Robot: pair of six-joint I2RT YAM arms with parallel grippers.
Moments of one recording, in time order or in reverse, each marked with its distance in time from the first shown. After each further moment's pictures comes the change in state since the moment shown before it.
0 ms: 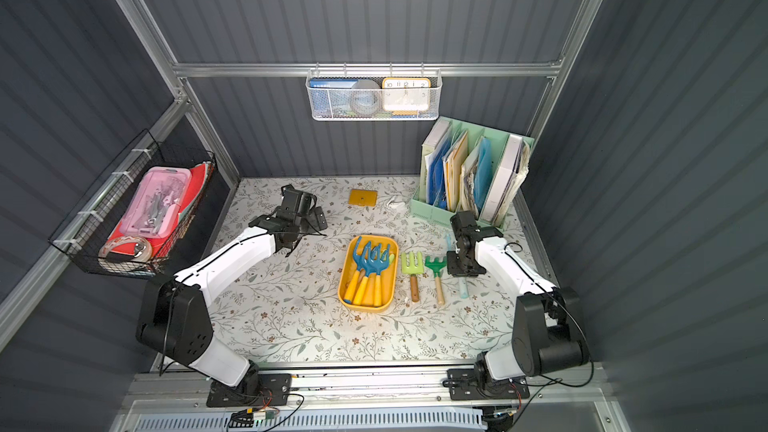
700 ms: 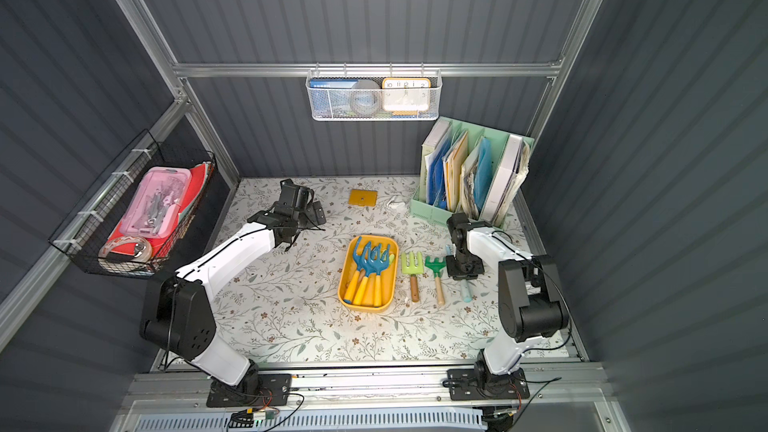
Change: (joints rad) left arm 0.027 0.020 0.035 0.018 0.010 0.043; right arm -0.016 0.196 0.028 -0.006 0.014 -0.061
